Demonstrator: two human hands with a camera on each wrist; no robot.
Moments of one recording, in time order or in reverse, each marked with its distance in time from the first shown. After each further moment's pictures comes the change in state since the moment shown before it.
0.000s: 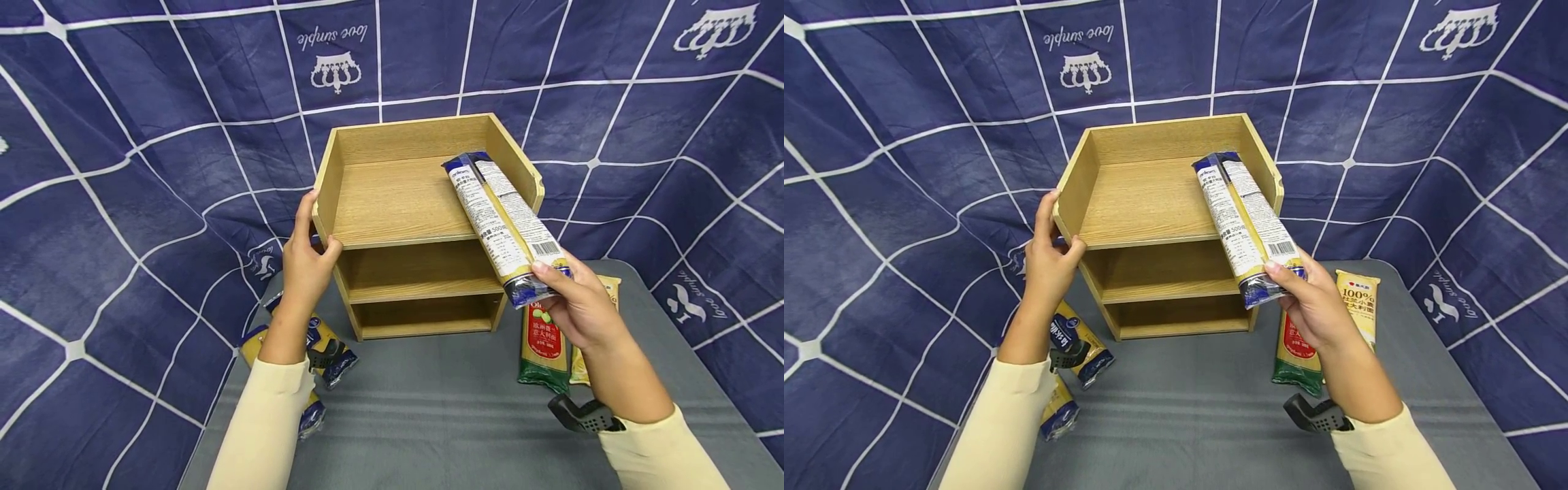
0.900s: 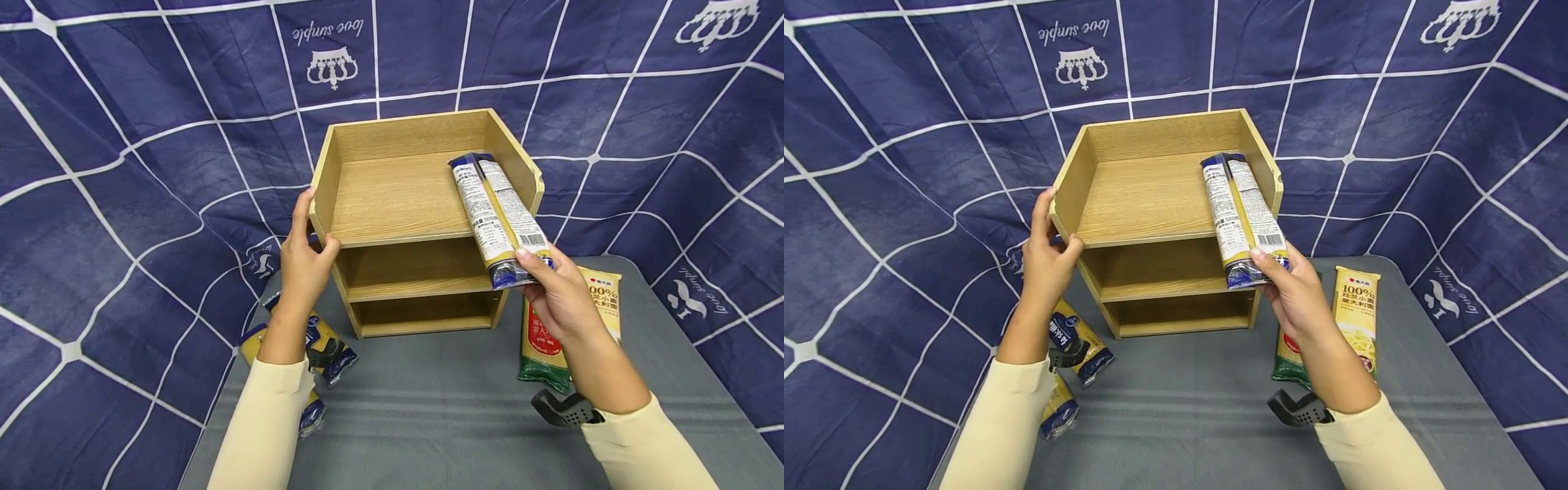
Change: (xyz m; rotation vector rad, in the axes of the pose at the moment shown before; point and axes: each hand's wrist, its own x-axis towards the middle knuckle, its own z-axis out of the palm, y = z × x) left_hand -0.001 0.001 0.002 -0.044 -0.004 -0.002; right_hand 0.014 0.014 0.012 0.021 0.202 0.024
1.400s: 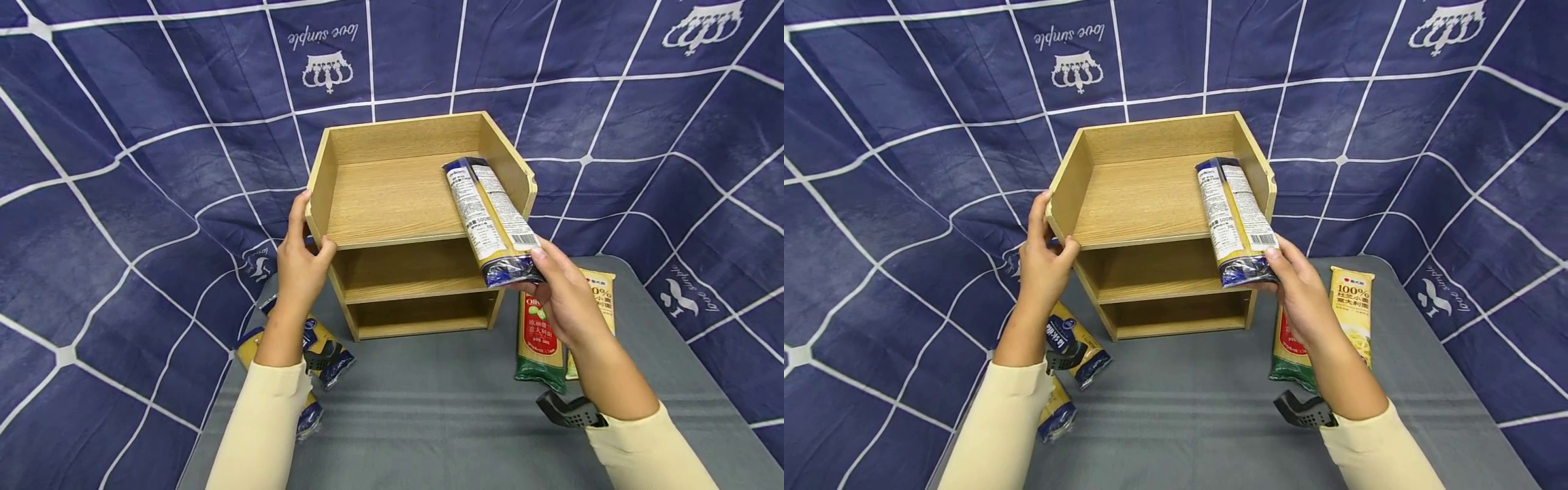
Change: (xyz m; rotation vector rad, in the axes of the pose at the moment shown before) left_hand -0.001 0.001 -0.002 0.000 -0.001 -0.020; right_hand -0.007 -0.003 -0.014 -0.305 -0.055 -0.090
